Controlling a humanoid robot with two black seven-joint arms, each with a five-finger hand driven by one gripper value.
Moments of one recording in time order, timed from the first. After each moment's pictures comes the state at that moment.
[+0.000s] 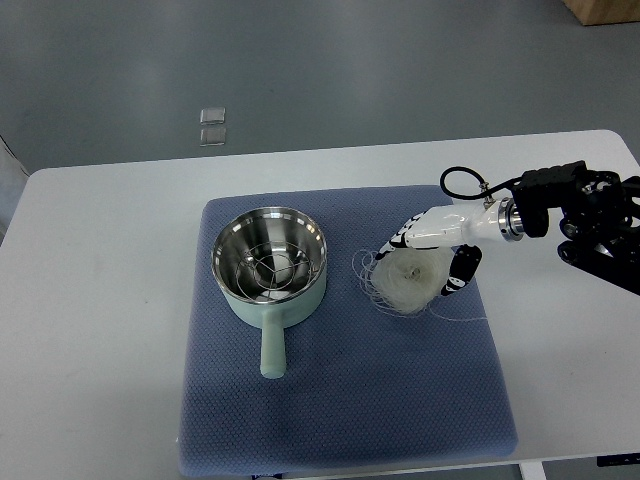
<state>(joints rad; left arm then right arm) -0.03 0.00 -0.04 -0.16 0.01 -0.01 0.18 0.97 -0.54 0.22 1.11 -1.81 0.29 0.43</state>
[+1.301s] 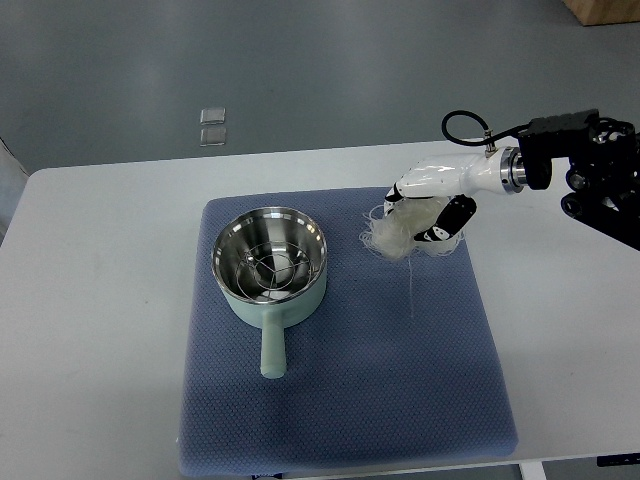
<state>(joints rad) -0.03 0.00 -0.04 -0.16 0.01 -0.01 0.18 1.09 -0.56 0.29 1.11 -1.76 0.32 0.44</state>
